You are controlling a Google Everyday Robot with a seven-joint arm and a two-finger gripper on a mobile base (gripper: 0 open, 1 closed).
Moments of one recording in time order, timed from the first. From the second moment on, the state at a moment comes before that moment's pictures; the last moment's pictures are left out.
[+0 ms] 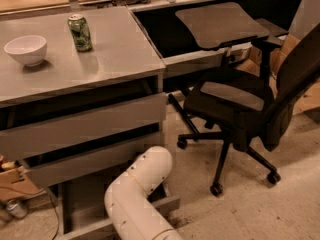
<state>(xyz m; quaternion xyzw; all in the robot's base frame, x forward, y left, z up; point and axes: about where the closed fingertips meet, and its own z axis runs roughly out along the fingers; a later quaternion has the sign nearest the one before) 0.648 0.162 0.106 -0.31 -0.92 -0.19 0.17</state>
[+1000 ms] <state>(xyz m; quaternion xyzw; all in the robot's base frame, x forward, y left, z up) 0.740 0.174 0.148 -0.27 -0.93 -0.22 0.07</state>
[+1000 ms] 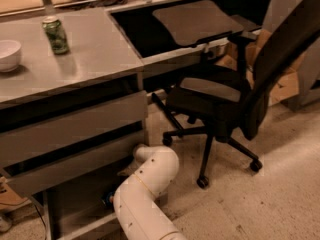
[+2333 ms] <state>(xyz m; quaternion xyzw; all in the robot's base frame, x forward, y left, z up) 0.731 0.172 0.142 -0.26 -0.93 -0.24 0.08</state>
